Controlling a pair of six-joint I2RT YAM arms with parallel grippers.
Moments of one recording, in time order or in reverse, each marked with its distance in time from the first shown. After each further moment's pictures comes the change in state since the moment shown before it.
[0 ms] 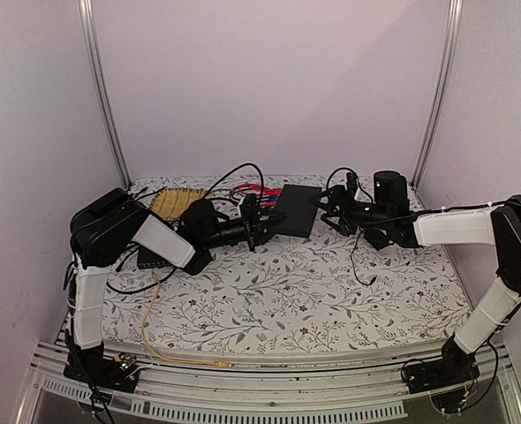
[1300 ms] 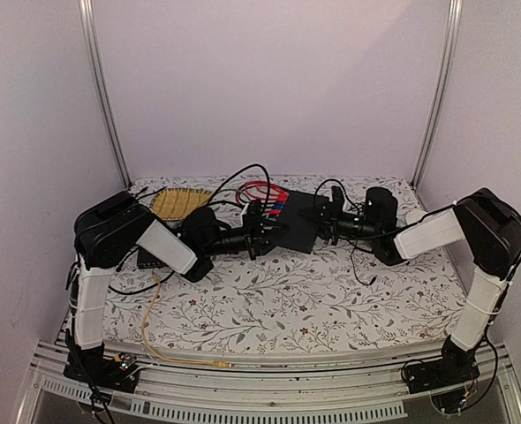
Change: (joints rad) left arm -0.024 0.025 -0.028 0.076 0.073 0.076; right arm 0.042 0.190 -0.058 0.466 -0.150 0.326
